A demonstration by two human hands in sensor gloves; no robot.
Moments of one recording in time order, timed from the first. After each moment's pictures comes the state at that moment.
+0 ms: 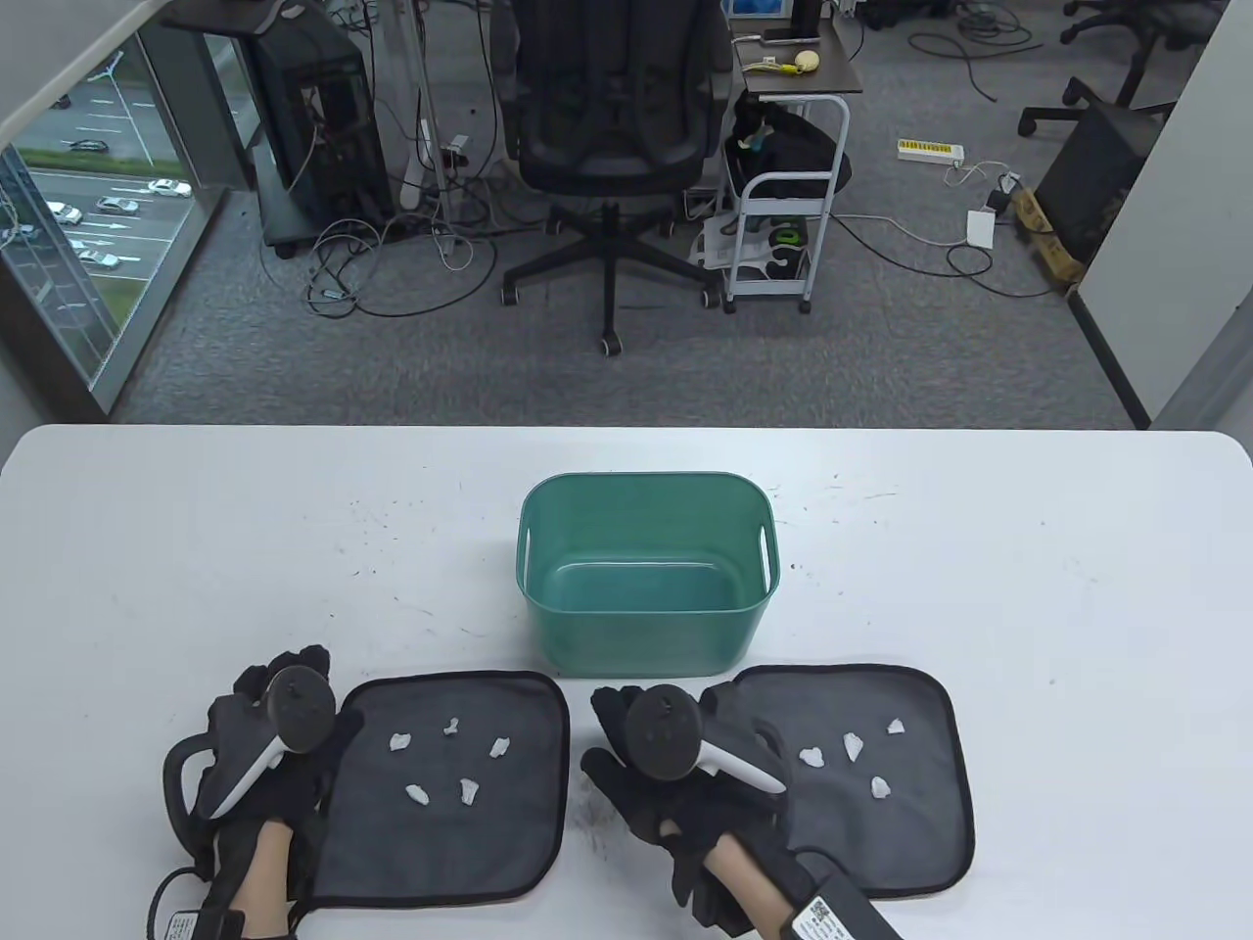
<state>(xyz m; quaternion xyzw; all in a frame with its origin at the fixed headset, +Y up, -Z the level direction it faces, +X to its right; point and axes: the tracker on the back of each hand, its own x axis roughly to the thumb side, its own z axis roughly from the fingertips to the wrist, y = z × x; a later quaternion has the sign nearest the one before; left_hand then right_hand) -0.329 -0.746 -0.315 -0.10 0.11 0.04 0.99 0.026 -0.713 -0.300 0.19 0.21 0.95 0.14</state>
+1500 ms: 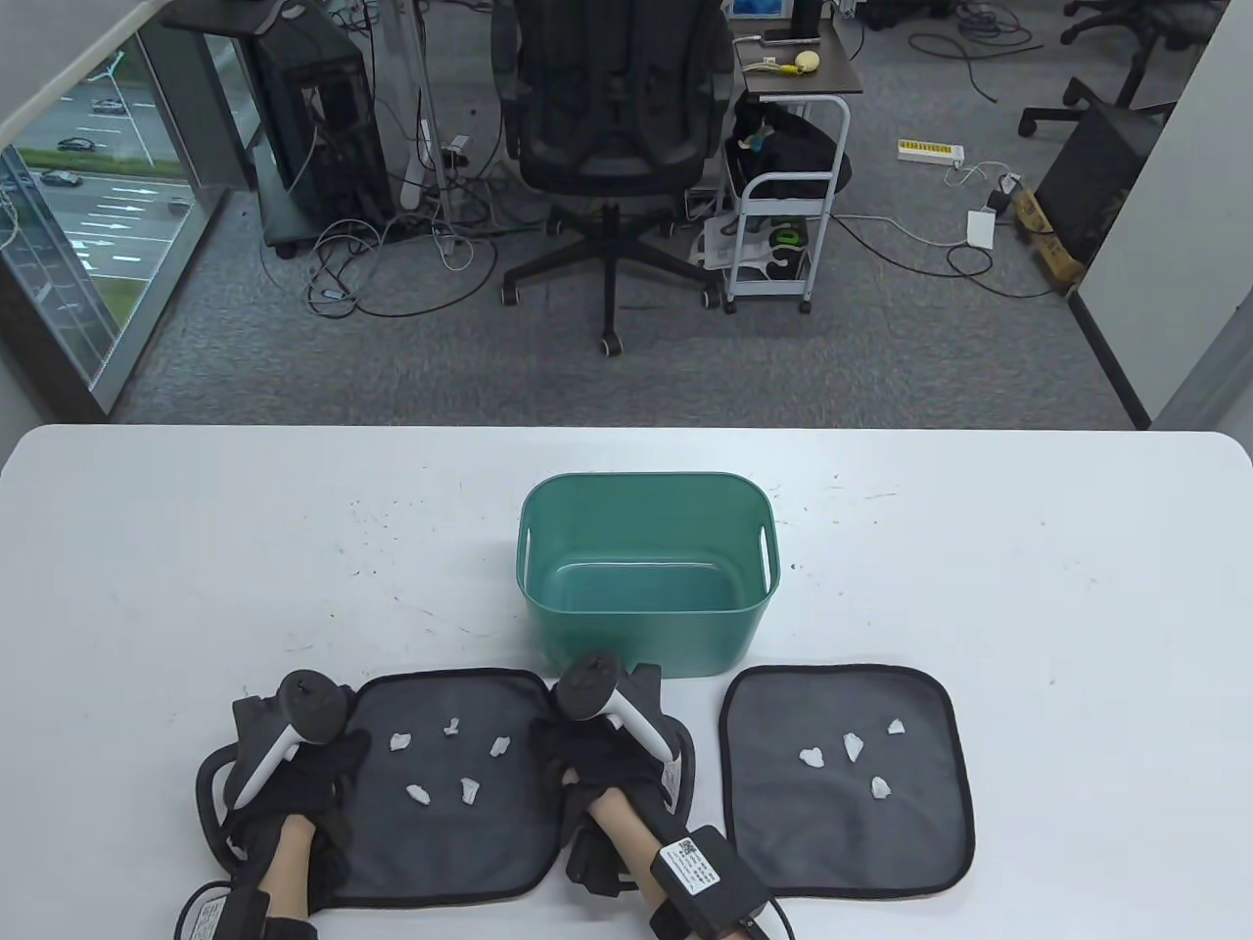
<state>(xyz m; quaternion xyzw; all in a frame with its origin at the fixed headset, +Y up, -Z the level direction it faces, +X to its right) -0.329 -0.788 -0.327 -0.18 0.14 0.11 0.97 -0.026 -0.786 -0.348 0.02 0.30 0.92 0.25</state>
